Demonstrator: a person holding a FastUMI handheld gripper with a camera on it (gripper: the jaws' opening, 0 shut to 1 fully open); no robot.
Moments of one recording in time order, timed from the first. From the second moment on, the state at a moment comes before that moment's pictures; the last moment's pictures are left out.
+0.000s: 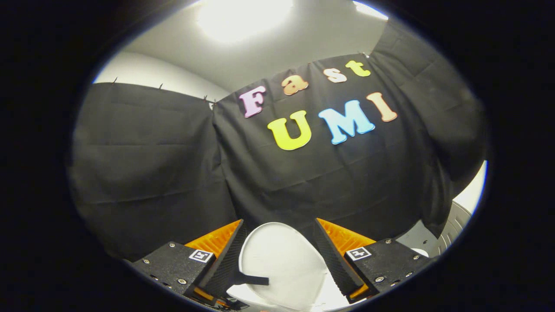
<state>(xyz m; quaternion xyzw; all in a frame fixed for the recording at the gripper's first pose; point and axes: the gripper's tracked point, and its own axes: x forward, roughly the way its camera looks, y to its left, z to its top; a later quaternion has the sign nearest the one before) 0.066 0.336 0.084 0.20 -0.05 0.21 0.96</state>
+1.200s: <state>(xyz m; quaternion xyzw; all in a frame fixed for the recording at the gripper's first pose) 0.049 -0.029 -0.005 0.01 -0.05 0.01 1.00</state>
